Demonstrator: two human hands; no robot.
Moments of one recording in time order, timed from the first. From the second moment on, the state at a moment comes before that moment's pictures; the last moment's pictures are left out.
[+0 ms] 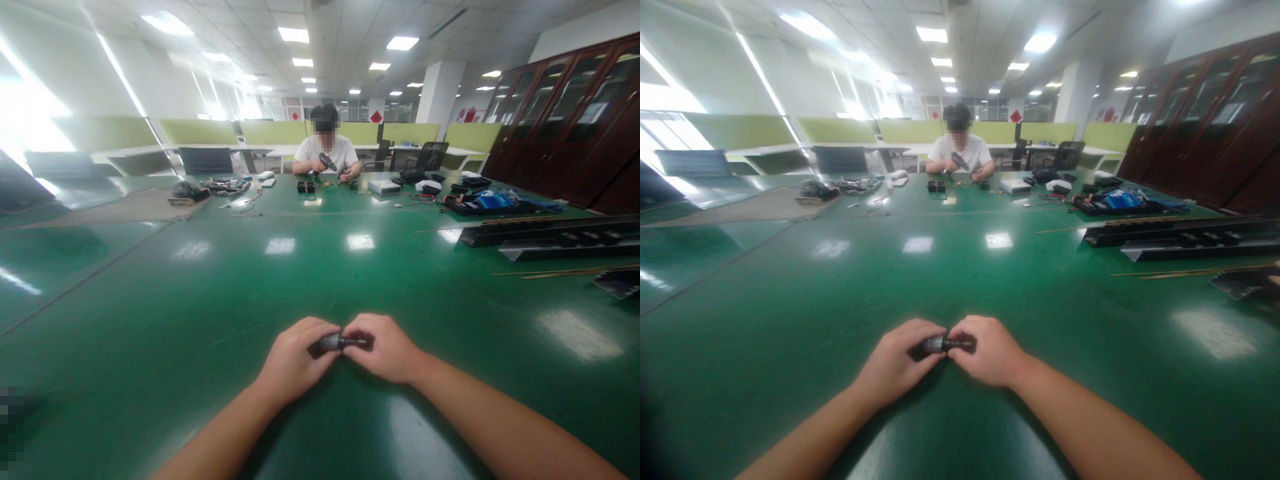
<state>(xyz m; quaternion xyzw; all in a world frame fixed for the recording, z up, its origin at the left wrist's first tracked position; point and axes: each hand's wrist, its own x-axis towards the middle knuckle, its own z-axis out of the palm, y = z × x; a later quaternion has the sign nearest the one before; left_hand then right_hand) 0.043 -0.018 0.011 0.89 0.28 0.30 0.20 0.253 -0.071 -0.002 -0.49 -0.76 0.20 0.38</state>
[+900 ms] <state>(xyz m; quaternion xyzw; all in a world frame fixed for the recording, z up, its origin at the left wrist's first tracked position) 0.041 -0.017 0.010 0.89 0.28 0.30 0.20 0.253 -0.071 -0.002 -0.51 -0.74 0.20 0.38</state>
